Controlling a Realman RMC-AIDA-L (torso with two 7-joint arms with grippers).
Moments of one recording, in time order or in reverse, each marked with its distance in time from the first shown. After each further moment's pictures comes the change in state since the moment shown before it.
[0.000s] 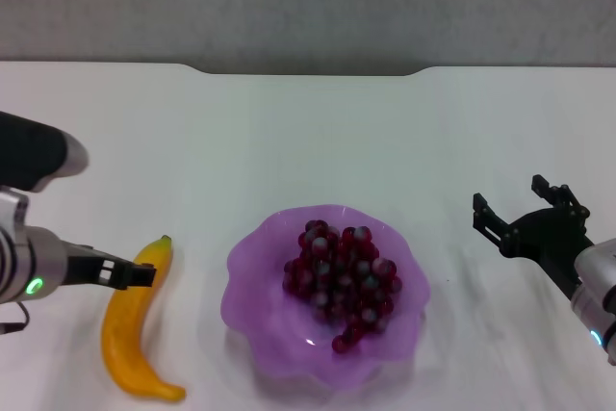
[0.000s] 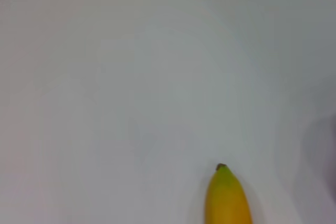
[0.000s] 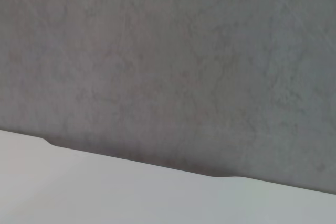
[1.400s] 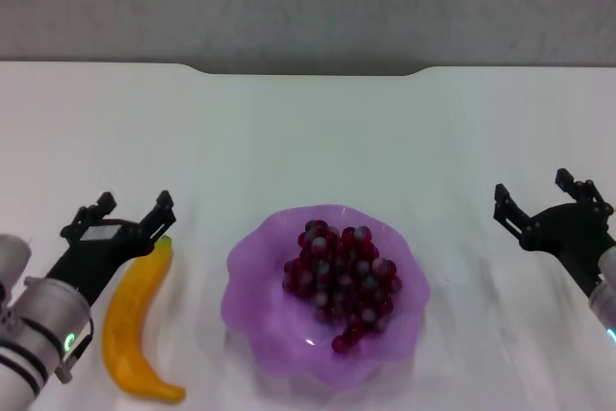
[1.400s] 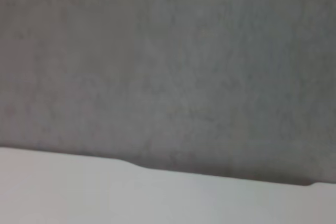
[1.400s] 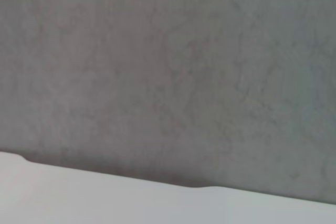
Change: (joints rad) left arm -0.068 0.041 0.722 0.879 -0.543 1.748 -0.298; right arm -0.023 0.000 0.028 -0.008 0.007 -0.051 0.005
